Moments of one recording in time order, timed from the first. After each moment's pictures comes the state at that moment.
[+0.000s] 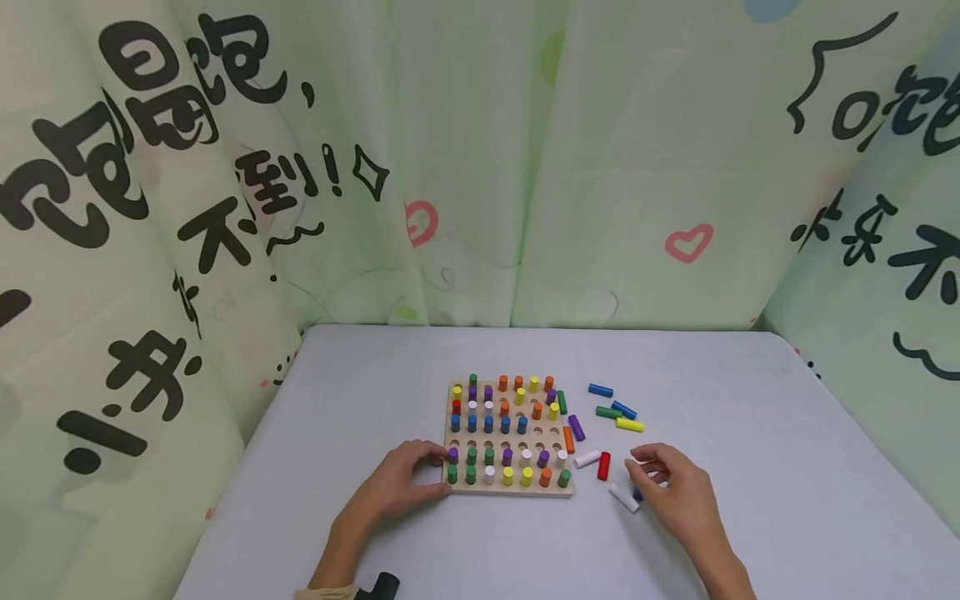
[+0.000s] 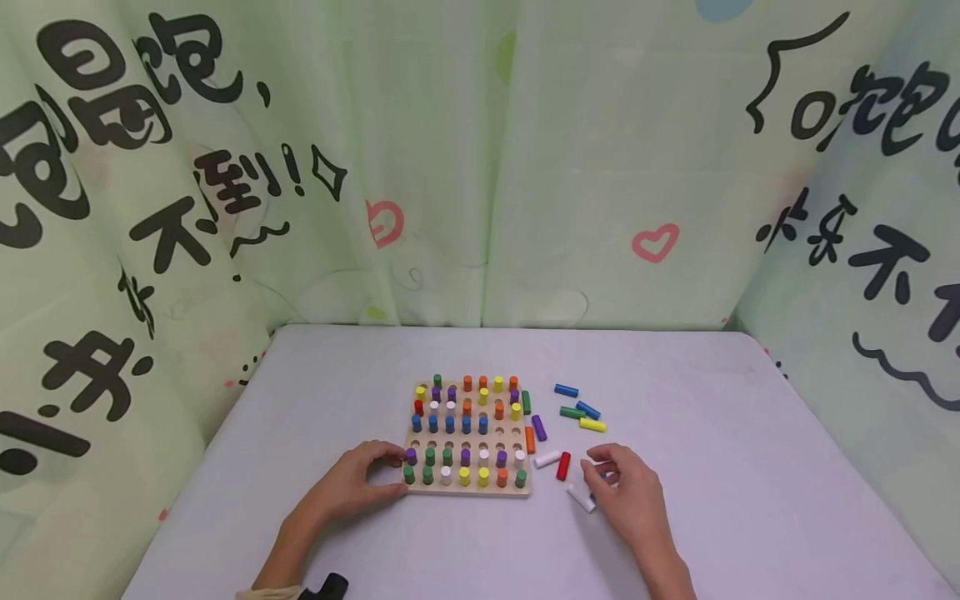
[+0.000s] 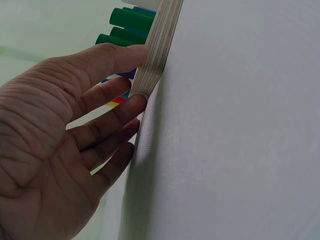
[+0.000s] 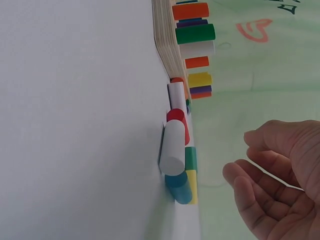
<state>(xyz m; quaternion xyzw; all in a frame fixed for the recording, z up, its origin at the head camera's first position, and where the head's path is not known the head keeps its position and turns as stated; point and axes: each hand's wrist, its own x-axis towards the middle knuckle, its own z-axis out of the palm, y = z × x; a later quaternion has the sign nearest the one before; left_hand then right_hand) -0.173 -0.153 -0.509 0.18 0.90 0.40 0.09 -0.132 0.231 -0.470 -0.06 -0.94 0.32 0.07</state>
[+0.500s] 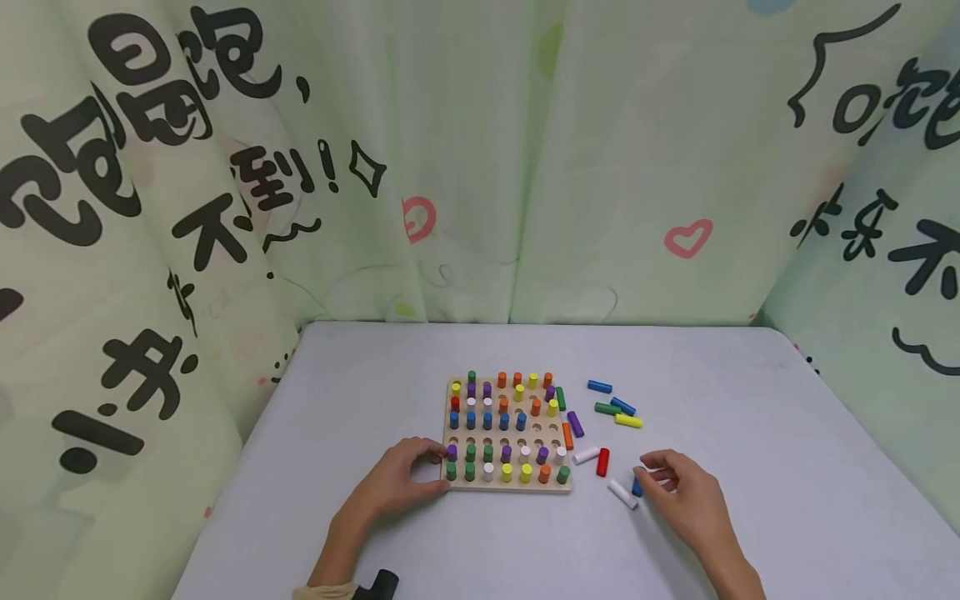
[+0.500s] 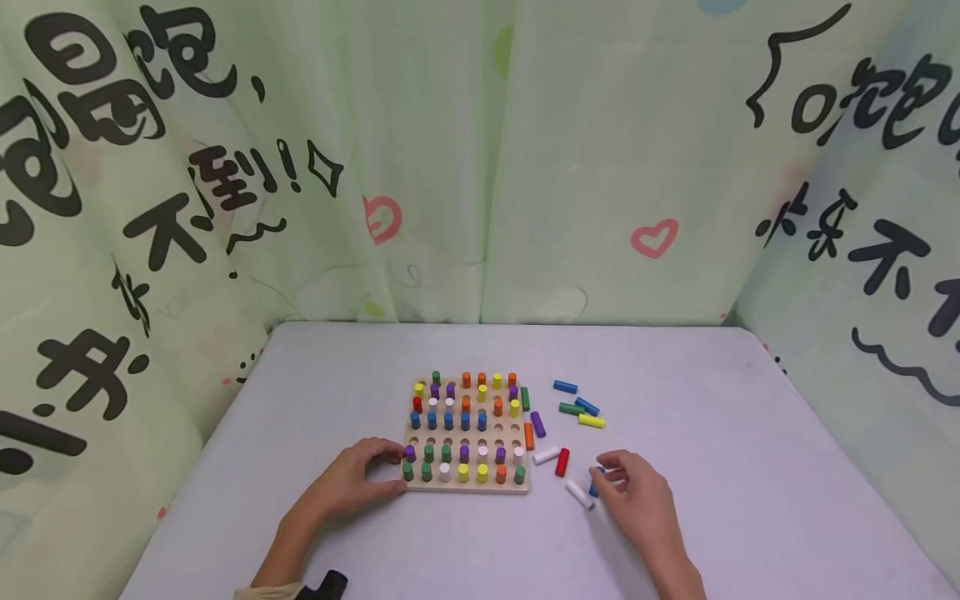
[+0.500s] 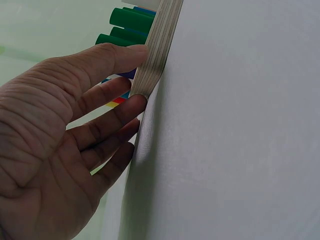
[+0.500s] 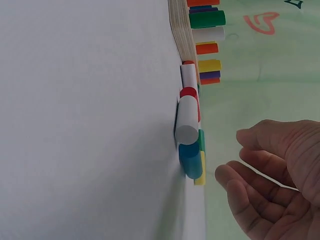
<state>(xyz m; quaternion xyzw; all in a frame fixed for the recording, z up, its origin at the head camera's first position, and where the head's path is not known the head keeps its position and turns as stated) -0.172 -0.152 -0.509 0.17 0.90 0.40 0.09 -0.126 0.248 -0.476 -0.06 -0.95 0.30 0.06</state>
